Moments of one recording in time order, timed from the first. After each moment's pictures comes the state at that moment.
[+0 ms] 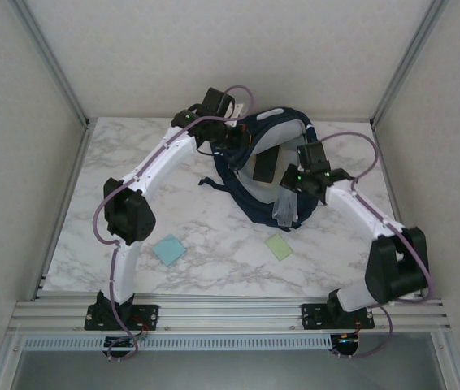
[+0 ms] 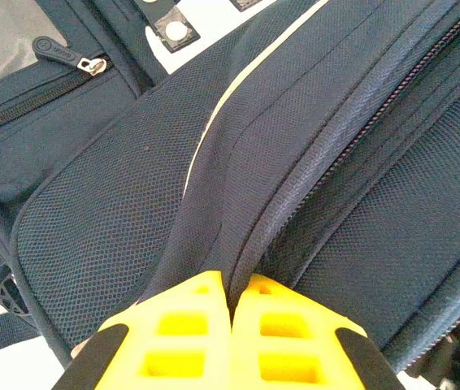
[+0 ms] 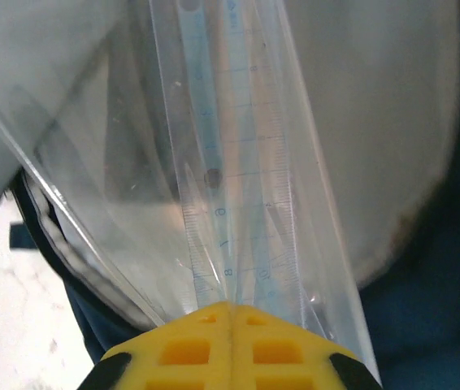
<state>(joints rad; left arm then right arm) -0.58 2.16 2.21 -0.85 0.34 -0.43 0.34 1.51 1.12 -0.50 -0.05 0.66</state>
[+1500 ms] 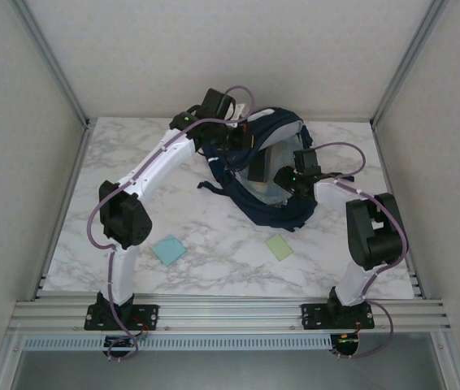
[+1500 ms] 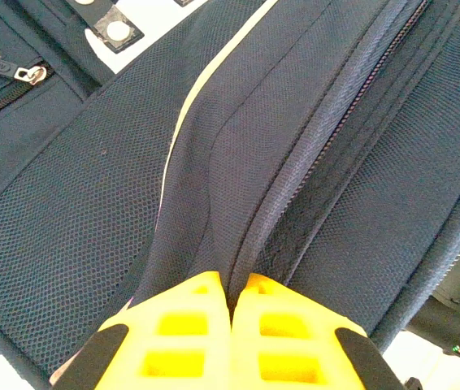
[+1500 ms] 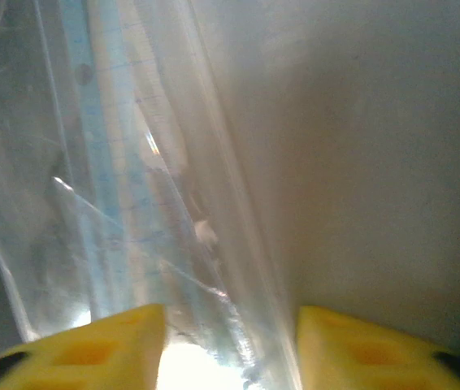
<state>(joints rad) -0.61 2.10 2.16 -0.83 0.36 -0.46 0.29 1.75 1.02 -0.13 -0.11 0.72</state>
